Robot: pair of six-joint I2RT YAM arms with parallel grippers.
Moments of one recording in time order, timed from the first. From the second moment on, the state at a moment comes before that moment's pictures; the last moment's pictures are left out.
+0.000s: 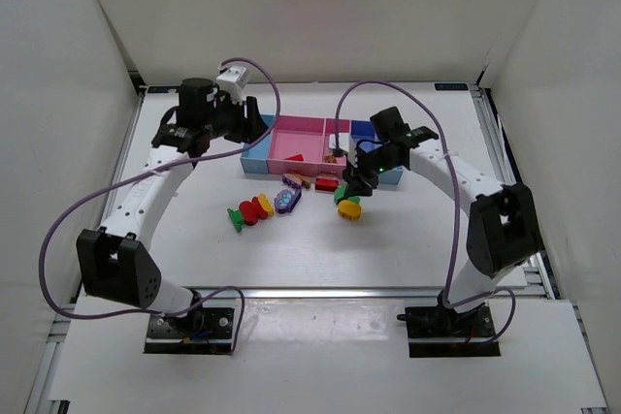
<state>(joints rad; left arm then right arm) -0.24 1.44 1.34 -0.39 0.41 -0.07 0.47 1.64 1.27 -0.72 -0.73 -0.88</state>
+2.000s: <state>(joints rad) -0.18 1.52 1.36 -0.37 0.45 -0.15 0.37 1.94 1.34 -0.76 -0.60 -1.40</state>
